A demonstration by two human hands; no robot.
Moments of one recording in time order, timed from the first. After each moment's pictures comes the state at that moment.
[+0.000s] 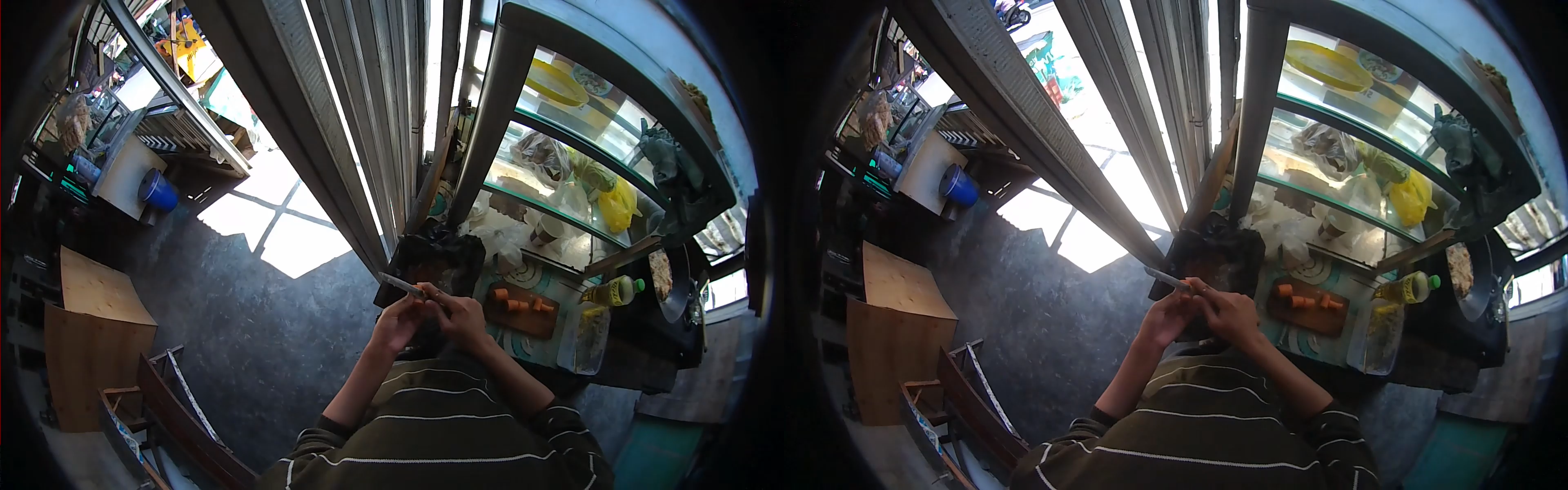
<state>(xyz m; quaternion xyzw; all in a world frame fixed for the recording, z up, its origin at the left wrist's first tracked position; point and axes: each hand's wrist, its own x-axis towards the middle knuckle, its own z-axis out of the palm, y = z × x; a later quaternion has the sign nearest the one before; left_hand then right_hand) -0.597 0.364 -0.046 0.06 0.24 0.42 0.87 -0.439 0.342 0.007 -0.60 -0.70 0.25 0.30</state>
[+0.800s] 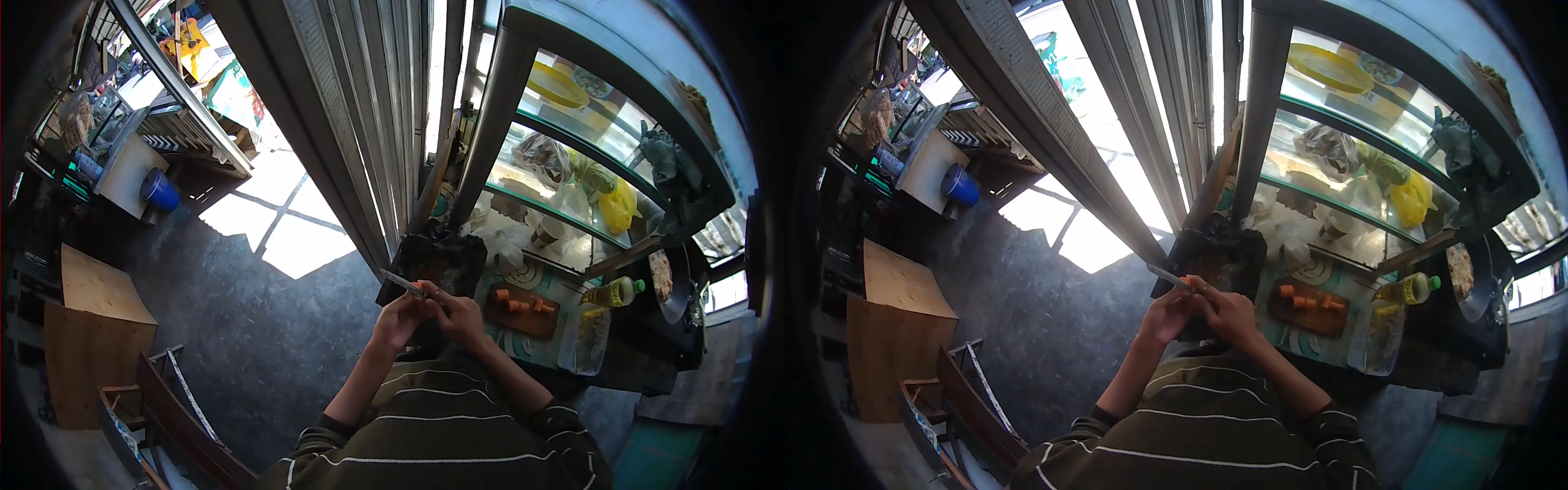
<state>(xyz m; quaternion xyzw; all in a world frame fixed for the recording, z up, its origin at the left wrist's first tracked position) -0.597 0.364 -0.046 0.08 0.26 0.43 0.86 -0.444 0.342 0.012 -0.60 -0.69 0.29 0.28</state>
